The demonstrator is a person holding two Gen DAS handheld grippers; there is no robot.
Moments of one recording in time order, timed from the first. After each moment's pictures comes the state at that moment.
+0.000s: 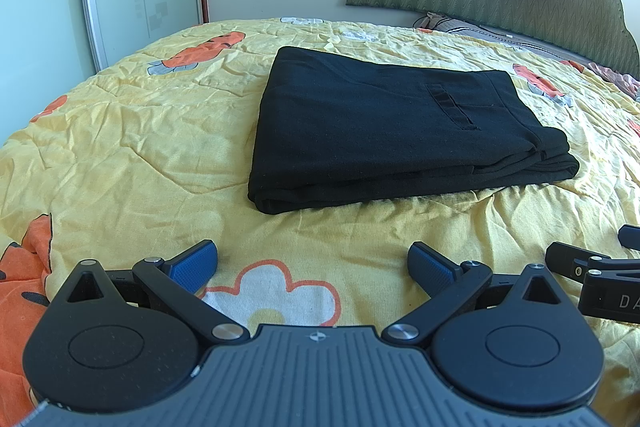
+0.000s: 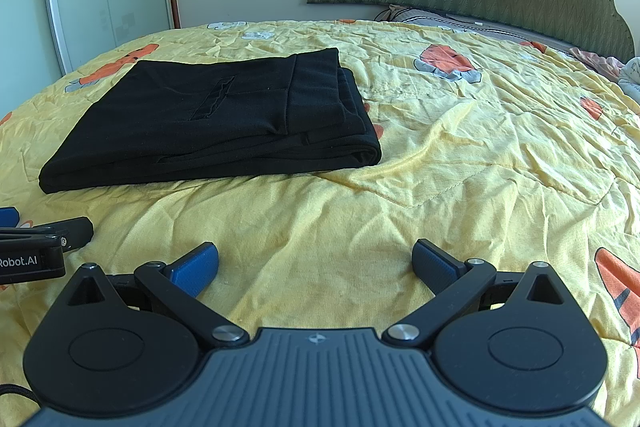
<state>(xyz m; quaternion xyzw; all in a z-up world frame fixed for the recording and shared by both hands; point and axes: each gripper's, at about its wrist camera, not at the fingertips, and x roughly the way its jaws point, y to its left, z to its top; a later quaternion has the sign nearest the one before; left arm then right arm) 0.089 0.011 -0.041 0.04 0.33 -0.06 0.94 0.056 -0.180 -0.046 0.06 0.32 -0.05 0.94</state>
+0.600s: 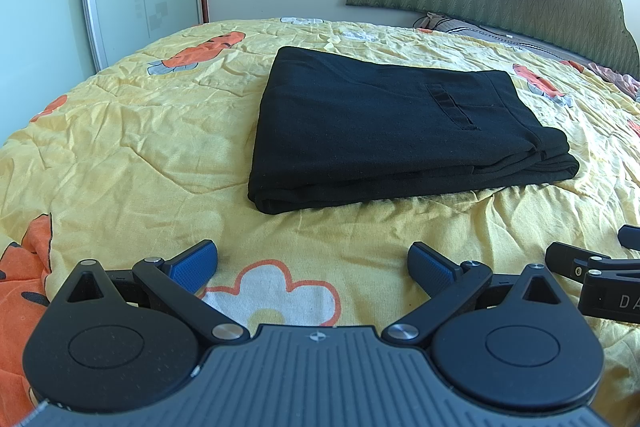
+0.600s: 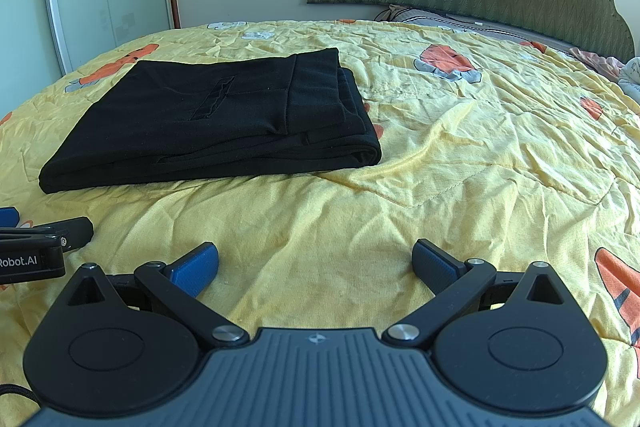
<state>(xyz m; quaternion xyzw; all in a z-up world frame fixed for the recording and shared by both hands) 0.089 0.010 -0.041 0.04 0.33 -0.06 0.94 0.056 -0.180 -0.046 0.06 0.32 -0.05 0.94</state>
